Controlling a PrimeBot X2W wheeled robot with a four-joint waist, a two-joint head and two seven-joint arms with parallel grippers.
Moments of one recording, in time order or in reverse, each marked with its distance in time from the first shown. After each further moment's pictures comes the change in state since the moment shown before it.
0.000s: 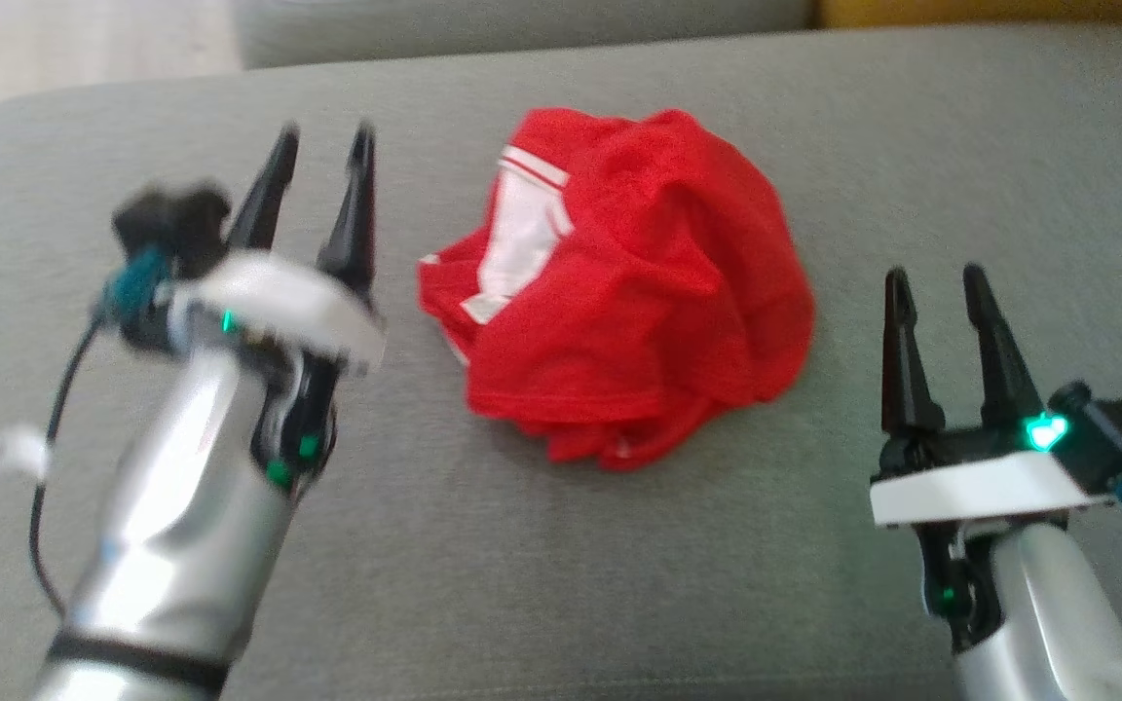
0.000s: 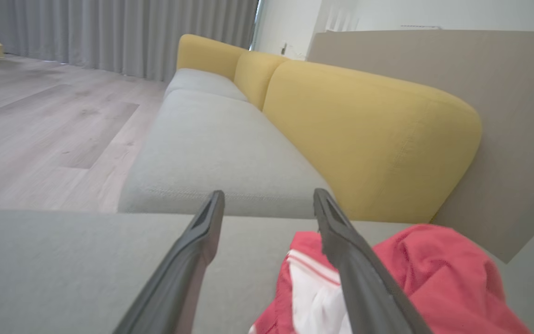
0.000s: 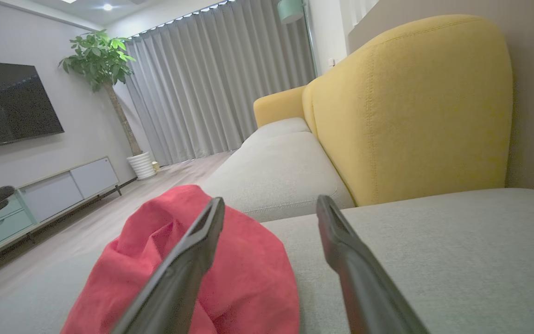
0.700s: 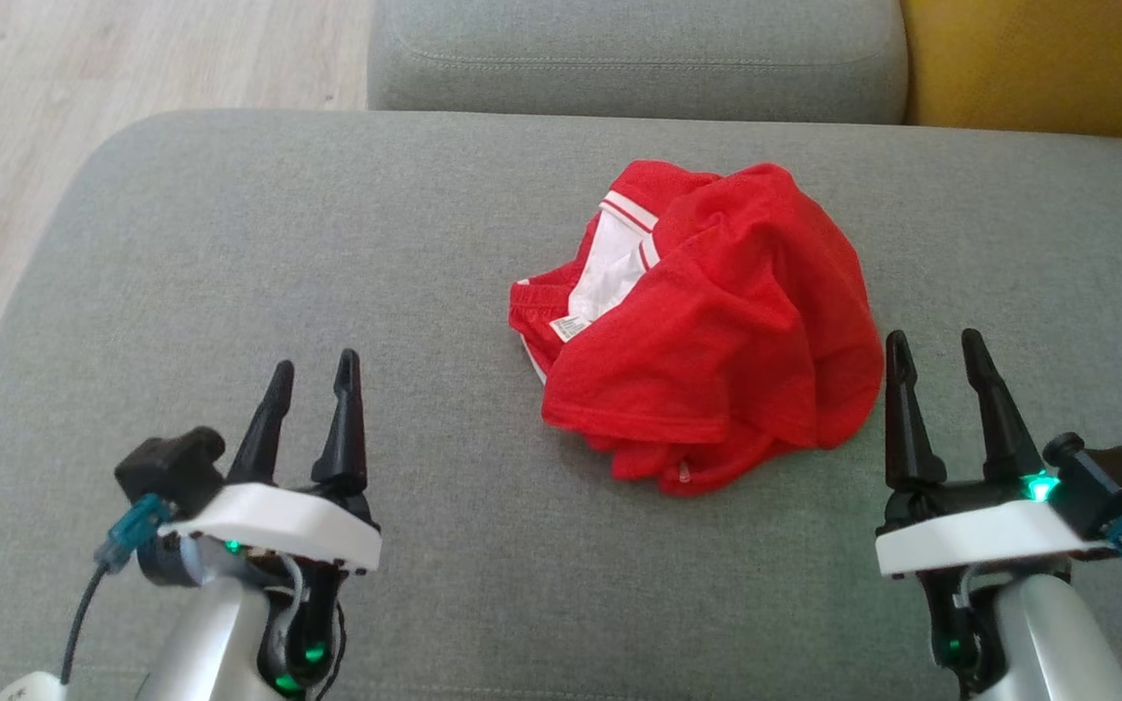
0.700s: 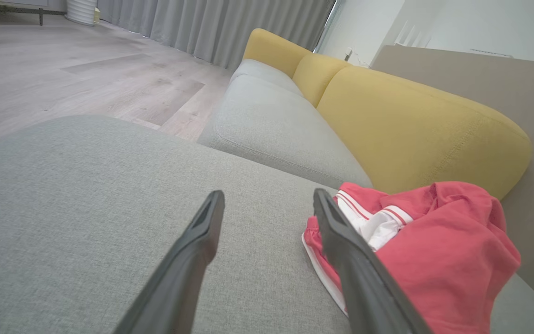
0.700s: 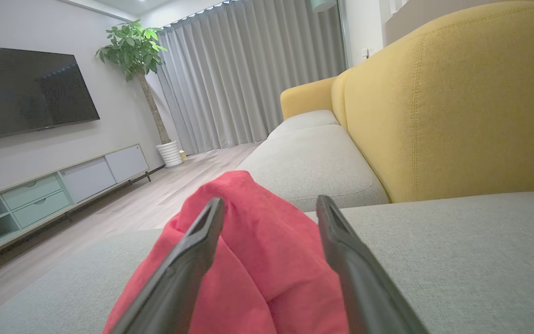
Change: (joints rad) left arm 0.477 -0.057 0.179 -0.236 0.064 -0.013 -0.002; right arm 0.097 0.001 -0.020 0.013 -0.015 0.000 0.015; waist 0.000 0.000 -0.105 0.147
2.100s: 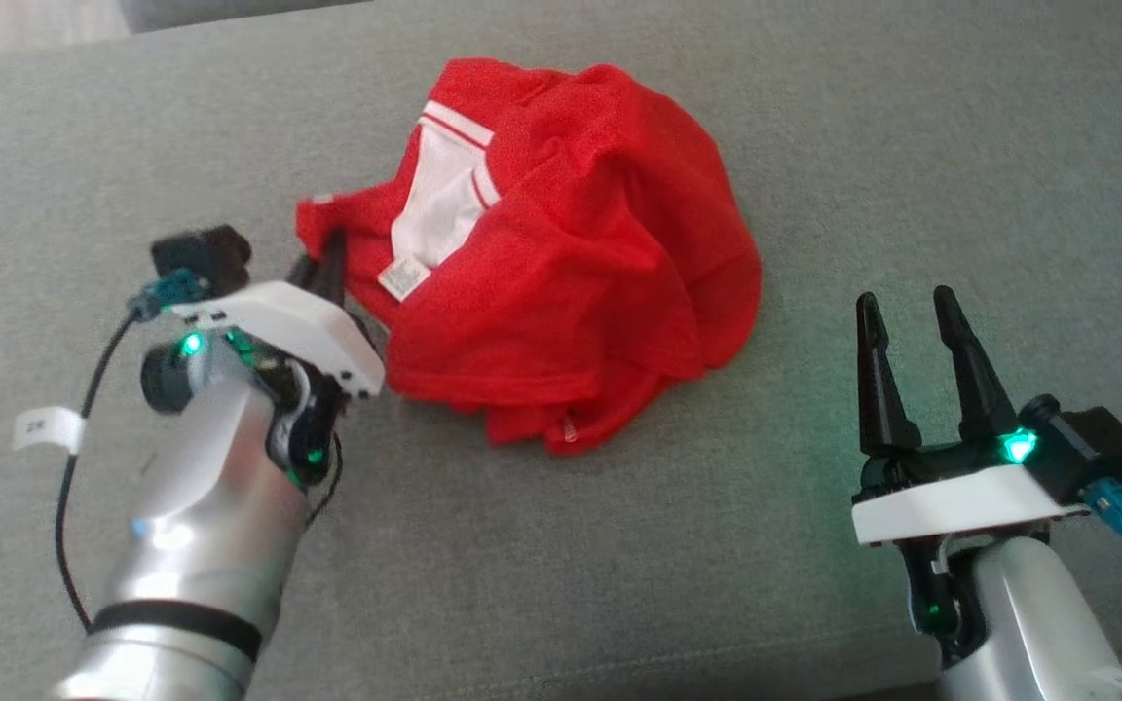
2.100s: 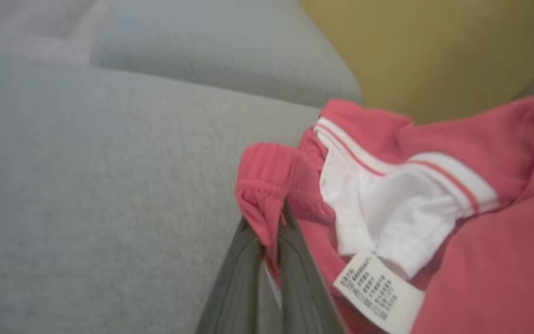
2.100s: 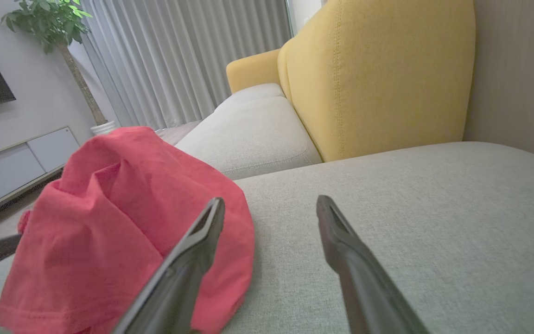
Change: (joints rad) left arm -0.508 -0.036 -0.068 0.600 -0.020 -0.064 0.099; right arm -0.065 0.000 0.049 0.000 -0.013 0.000 -0.004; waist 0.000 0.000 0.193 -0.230
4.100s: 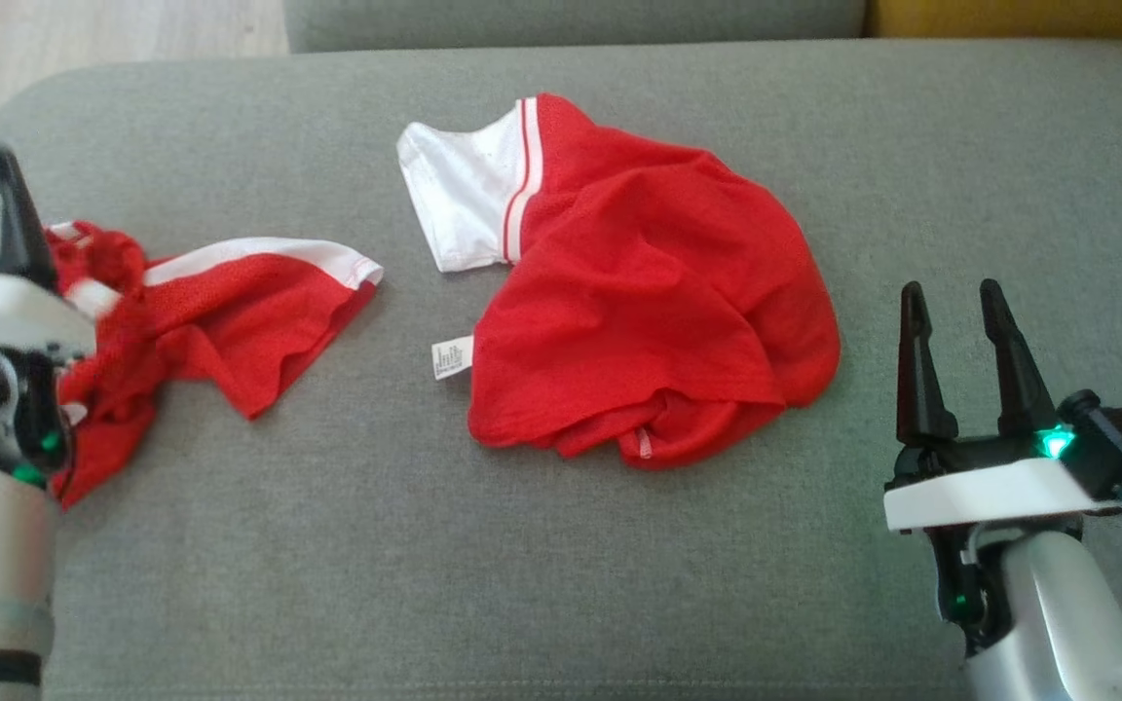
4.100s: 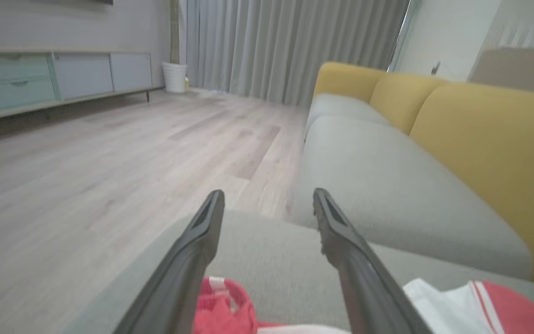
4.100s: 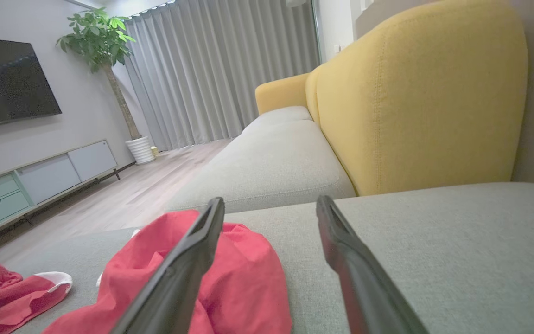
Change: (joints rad) left arm 0.101 0.278 0.262 -0.251 0.062 0.088 -0.099; right arm -0.010 0.000 -0.069 0.018 -0.015 0.000 -0.009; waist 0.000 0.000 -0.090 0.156
